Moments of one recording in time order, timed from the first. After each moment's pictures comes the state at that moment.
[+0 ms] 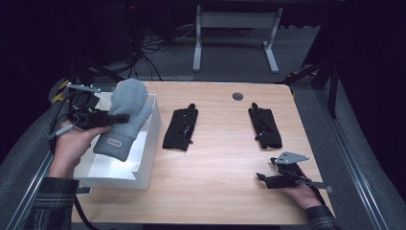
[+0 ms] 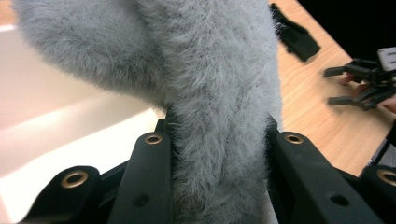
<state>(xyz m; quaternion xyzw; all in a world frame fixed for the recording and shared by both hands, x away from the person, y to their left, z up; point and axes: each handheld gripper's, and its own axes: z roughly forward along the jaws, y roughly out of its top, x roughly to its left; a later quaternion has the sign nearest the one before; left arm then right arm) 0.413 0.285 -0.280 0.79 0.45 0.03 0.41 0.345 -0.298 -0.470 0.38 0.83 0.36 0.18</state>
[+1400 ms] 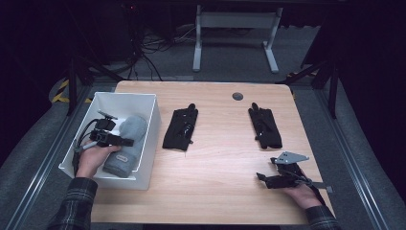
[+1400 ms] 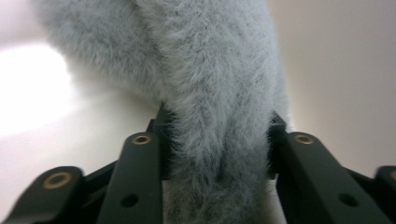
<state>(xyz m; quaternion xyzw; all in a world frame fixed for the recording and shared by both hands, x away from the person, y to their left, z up) 0.461 0.298 -0.424 0.79 0.53 -0.03 0.29 0.345 -0.298 -0.470 0.38 0.83 0.36 0.18</state>
